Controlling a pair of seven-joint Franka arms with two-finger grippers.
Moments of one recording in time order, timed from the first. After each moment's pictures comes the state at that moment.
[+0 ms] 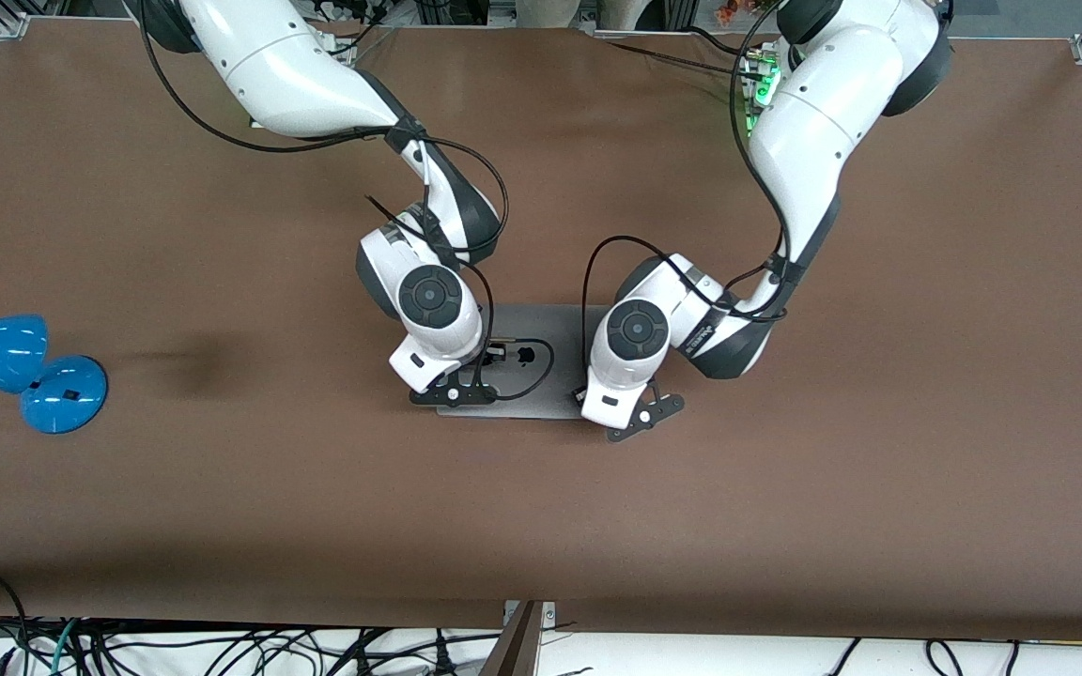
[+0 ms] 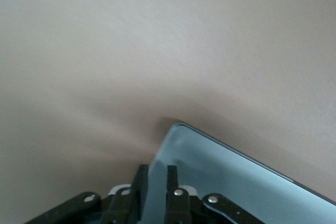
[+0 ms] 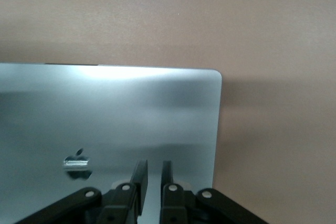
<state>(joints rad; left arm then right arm) -0.30 0.95 -0.38 -1.17 0.31 2.02 -1.18 0.51 0.79 0.11 -1.31 -0.06 2.05 0.61</state>
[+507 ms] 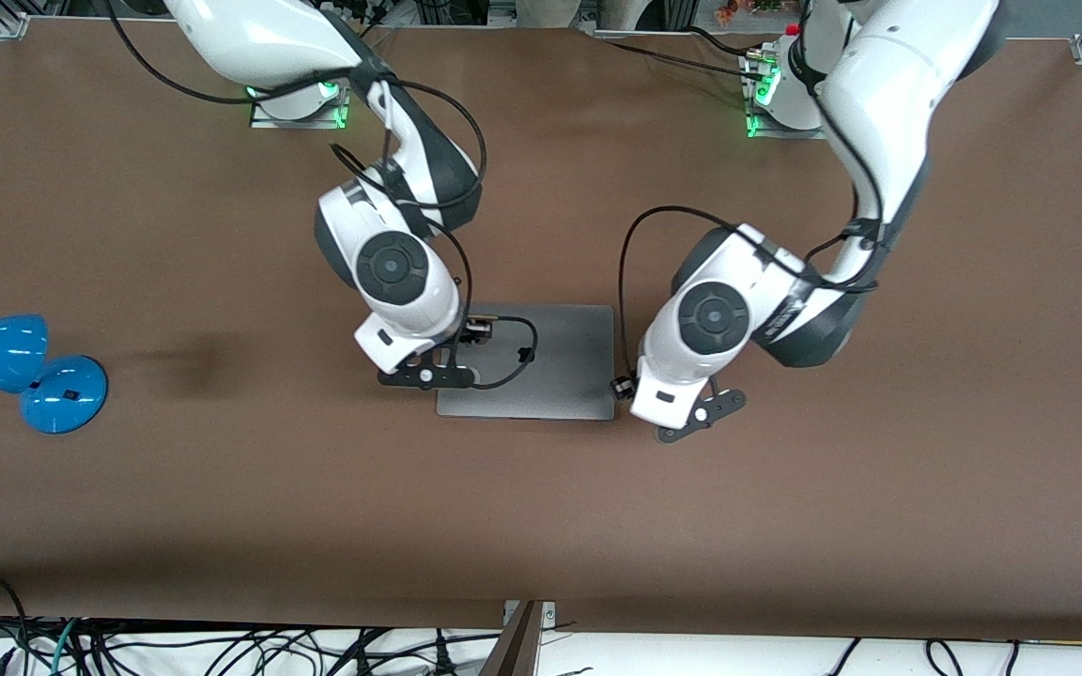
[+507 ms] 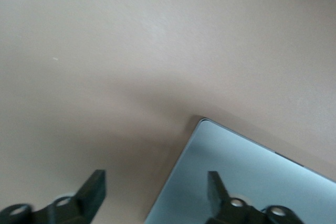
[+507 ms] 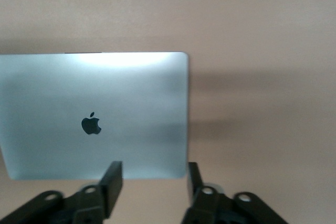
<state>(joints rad) -0.09 0.78 -0.55 -1.24 0.31 1.87 -1.08 0.48 0.64 0.10 -1.28 -0.01 1.83 0.61</state>
